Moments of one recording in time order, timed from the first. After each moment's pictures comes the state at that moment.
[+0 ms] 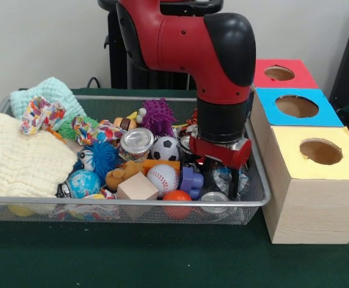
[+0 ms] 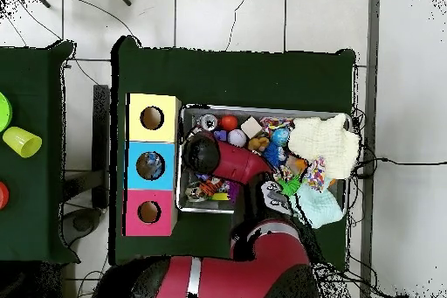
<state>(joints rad) -0.17 -0.36 0.02 1.61 0.17 0.19 2.10</state>
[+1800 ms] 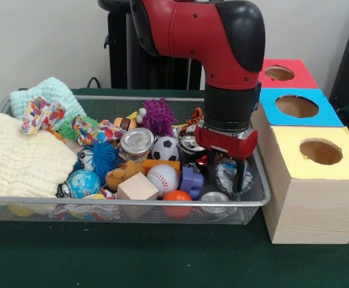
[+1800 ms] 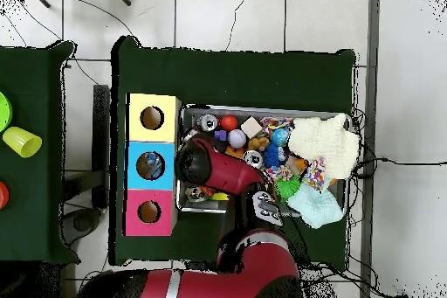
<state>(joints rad) -0.12 -0.40 0.00 1.70 0.23 0.04 2.10</state>
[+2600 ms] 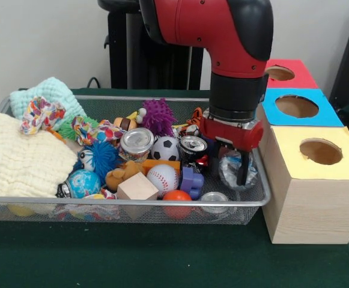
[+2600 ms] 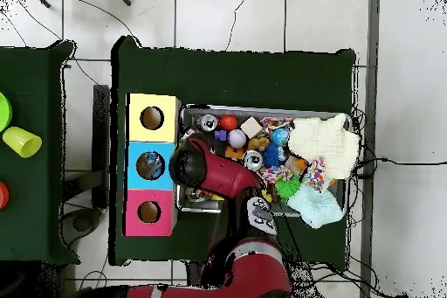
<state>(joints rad) -0.09 -0.45 -0.03 1.73 0.28 0.03 2.10</state>
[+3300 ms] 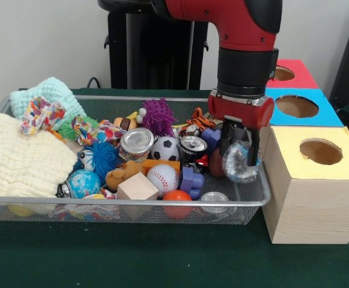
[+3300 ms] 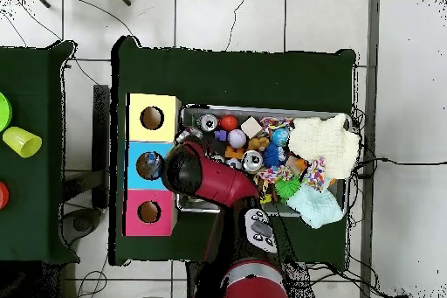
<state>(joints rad) -0.08 -0.54 -0.02 1.81 0.31 0.04 2.10</state>
